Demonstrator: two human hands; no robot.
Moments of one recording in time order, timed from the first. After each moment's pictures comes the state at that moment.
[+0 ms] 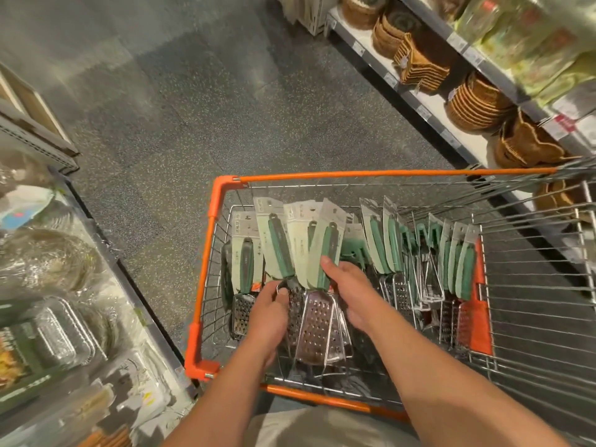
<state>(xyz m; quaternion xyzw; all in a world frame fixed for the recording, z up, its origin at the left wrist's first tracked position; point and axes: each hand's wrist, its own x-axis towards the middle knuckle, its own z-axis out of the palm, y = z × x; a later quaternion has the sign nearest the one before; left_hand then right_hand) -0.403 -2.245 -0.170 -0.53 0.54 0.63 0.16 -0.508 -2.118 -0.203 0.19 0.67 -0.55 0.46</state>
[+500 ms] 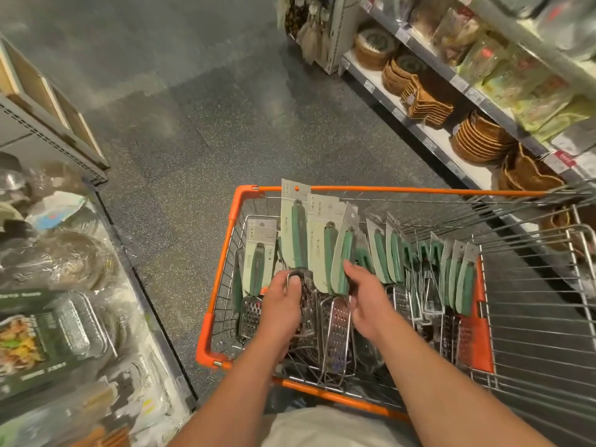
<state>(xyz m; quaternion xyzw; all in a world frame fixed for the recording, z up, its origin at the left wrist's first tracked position) -0.402 -2.232 -0.132 -0.48 0.59 0.65 0.07 -0.496 -2.113 -0.150 0.22 0.64 -0.61 0.41</state>
